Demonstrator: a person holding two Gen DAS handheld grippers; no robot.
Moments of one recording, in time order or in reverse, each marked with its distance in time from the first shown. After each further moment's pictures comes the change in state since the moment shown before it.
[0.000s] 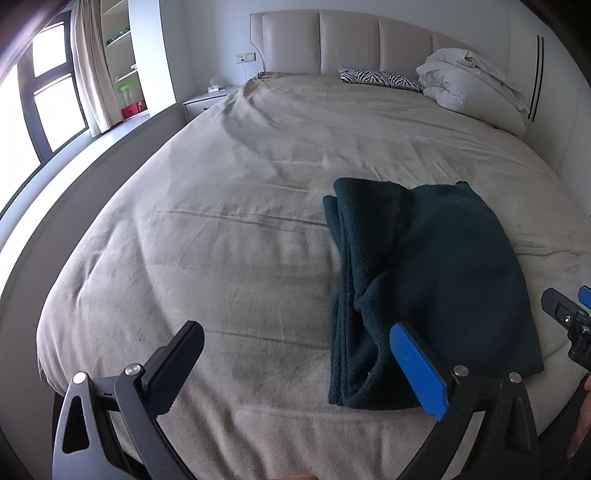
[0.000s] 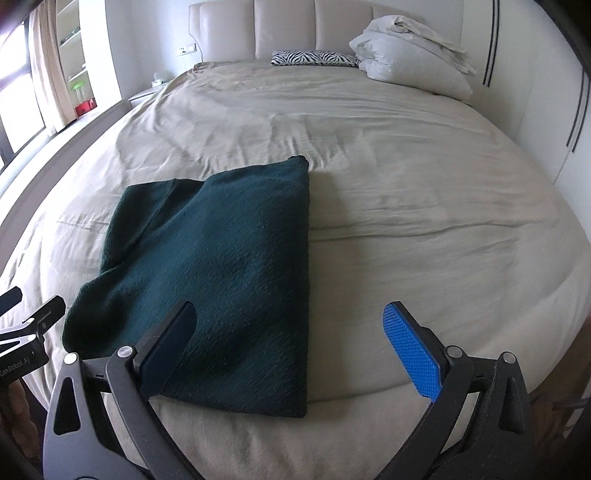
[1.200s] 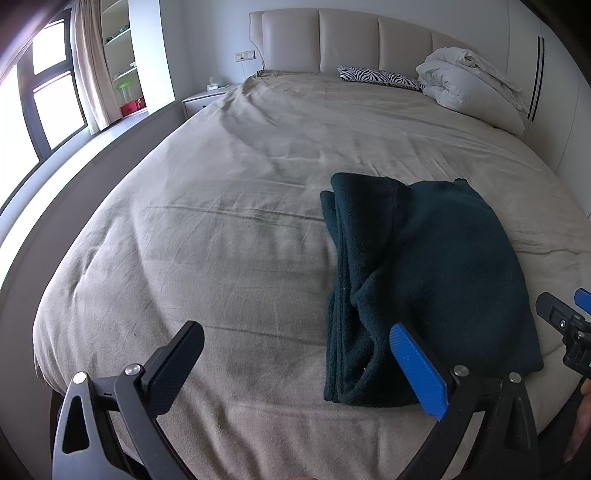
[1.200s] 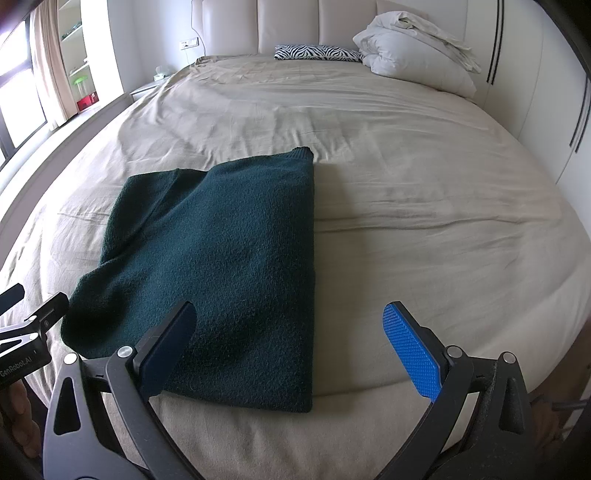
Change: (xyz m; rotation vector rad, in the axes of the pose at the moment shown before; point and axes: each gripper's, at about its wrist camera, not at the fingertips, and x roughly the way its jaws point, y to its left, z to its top) left arm 0.001 -0.005 -0.003 0.000 0.006 -0.002; right arm 0.006 0.007 -0.003 -0.004 0.017 0.003
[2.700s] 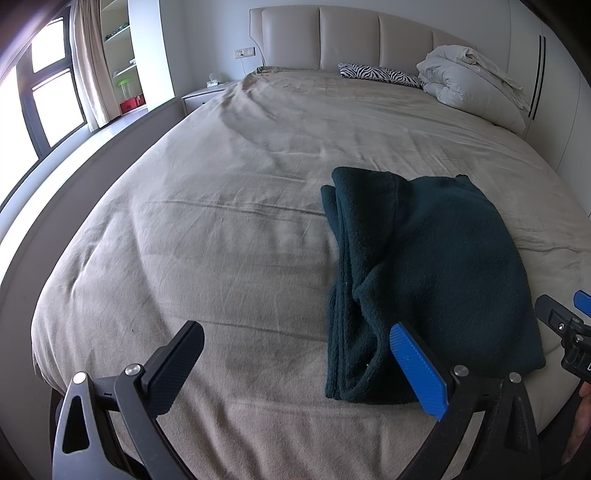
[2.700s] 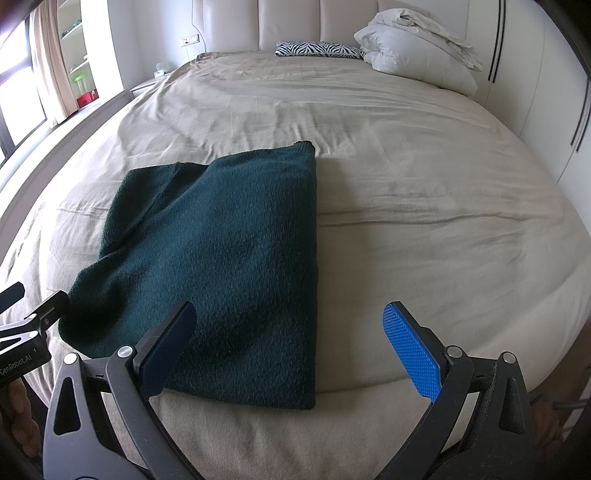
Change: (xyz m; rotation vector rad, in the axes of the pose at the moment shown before) left arm 0.002 0.000 -0.001 -0.002 0.003 -0.002; right arm 0.004 0.001 -0.005 -0.003 0.008 0.003
